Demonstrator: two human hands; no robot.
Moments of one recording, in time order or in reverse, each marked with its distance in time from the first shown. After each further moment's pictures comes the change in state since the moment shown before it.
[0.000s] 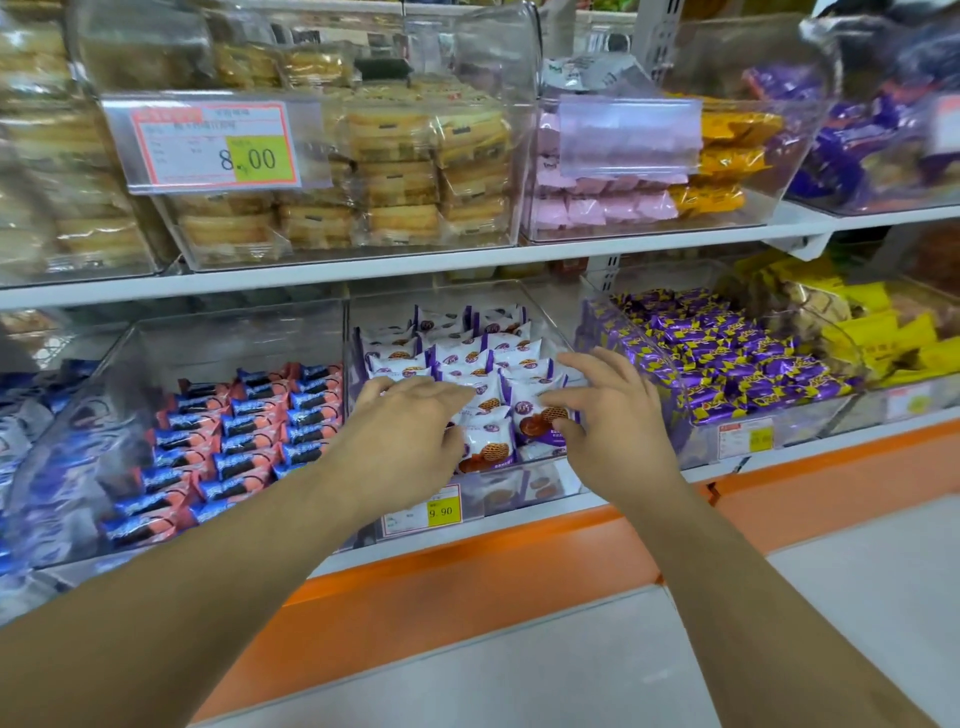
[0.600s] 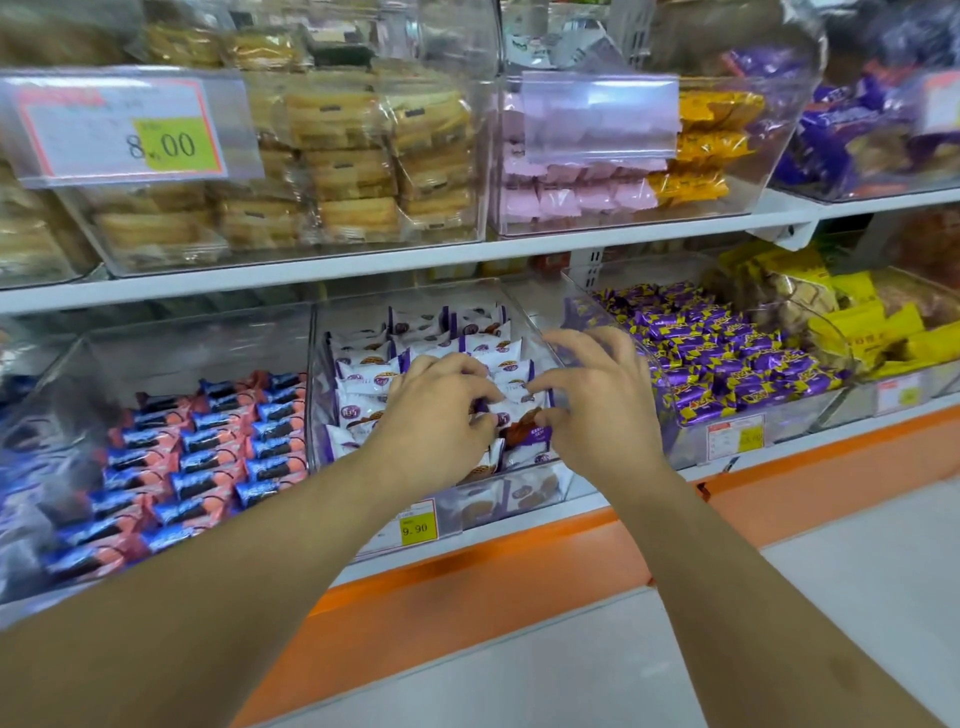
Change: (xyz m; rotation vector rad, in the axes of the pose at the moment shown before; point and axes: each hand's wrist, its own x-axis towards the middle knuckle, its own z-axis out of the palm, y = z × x) left_hand 0.049 0.030 0.022 -0.211 0.096 -0.003; right_hand 0.022 0.010 0.003 -0.089 0.157 -0.041
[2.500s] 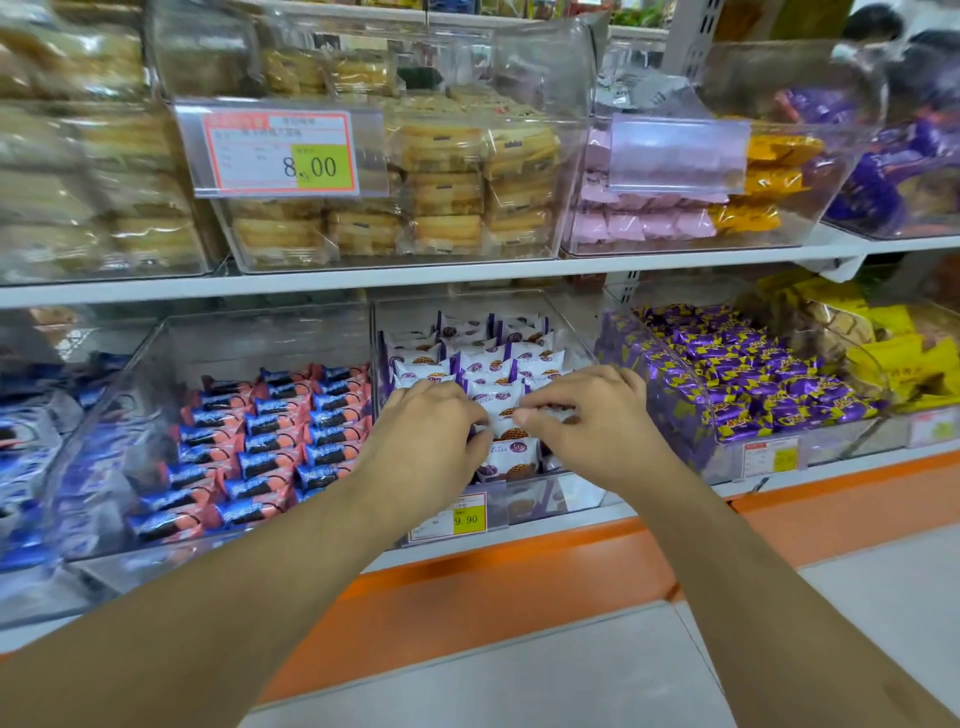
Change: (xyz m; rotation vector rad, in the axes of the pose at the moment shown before) left_hand -0.048 -0.031 -0.026 0.202 0.051 -0.020; right_hand 0.006 -0.042 -0.003 0.200 -0.158 -0.047
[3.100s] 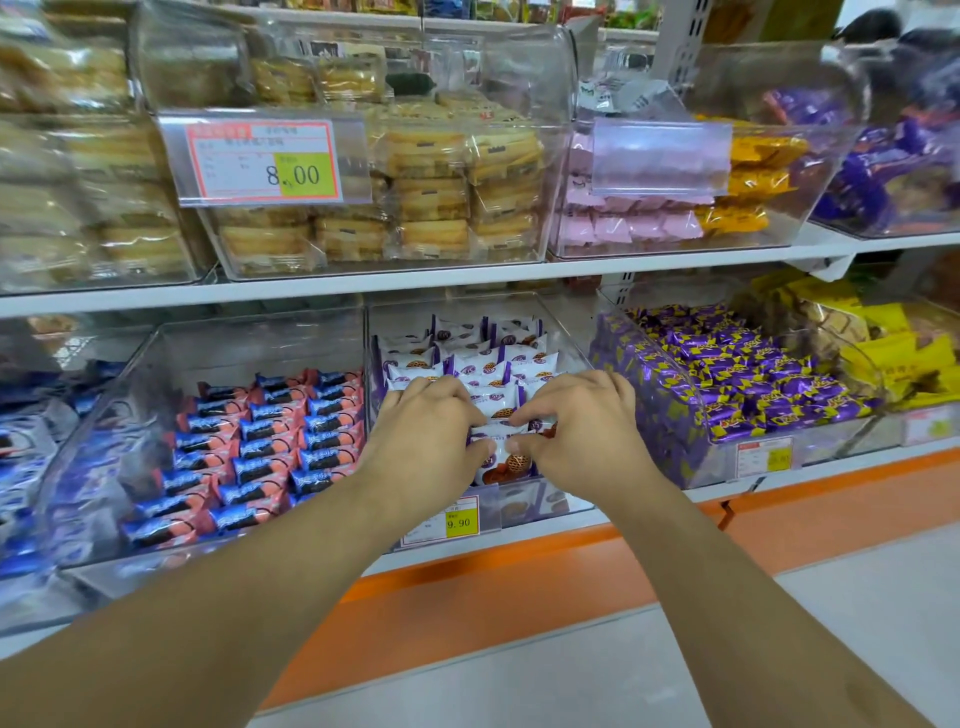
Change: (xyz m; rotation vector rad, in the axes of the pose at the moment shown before) left_hand 0.006 0.009 -0.001 -0.007 -0.028 -0.028; right_hand -0.004 -0.009 0.004 -0.120 -0.001 0.040
